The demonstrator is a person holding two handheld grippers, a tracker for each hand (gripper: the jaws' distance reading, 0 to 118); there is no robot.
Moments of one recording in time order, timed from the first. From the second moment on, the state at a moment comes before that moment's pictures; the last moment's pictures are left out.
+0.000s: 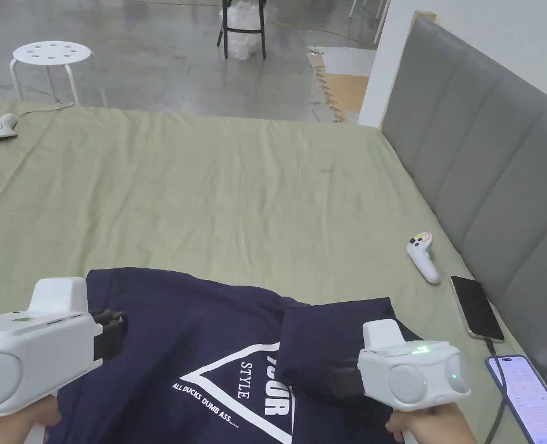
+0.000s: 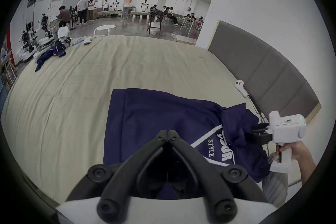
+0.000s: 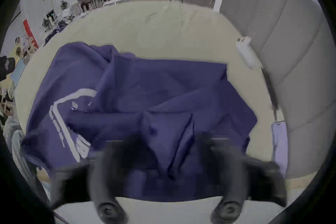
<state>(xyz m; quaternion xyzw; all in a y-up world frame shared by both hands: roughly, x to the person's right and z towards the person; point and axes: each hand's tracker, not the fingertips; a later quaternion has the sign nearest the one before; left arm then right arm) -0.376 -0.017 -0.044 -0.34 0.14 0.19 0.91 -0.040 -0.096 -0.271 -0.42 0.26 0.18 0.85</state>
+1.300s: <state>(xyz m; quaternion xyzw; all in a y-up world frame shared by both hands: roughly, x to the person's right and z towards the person) -0.536 -0.127 -0.228 -0.48 0.25 0.20 0.82 -0.069 -0.120 -0.456 -0.57 0.21 0.07 0.79</state>
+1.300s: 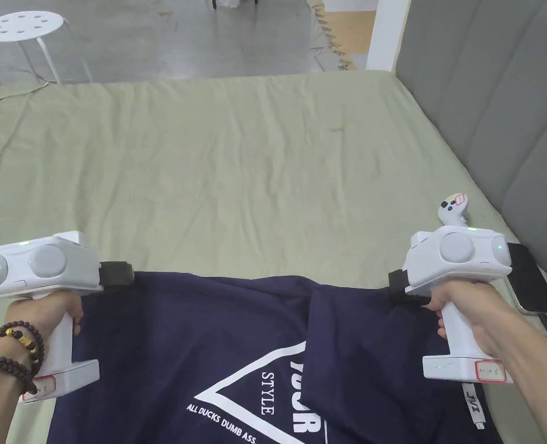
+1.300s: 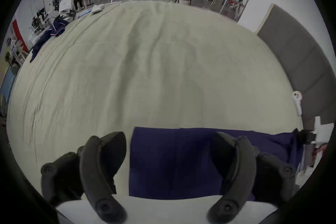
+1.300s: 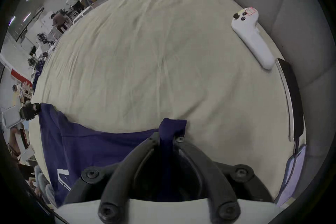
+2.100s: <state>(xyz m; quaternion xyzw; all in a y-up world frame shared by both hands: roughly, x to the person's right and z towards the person) -0.467 -0.006 -0.091 -0.35 0.19 0.16 0.90 -0.020 -0.018 -0.371 -0.42 0.29 0.08 0.86</state>
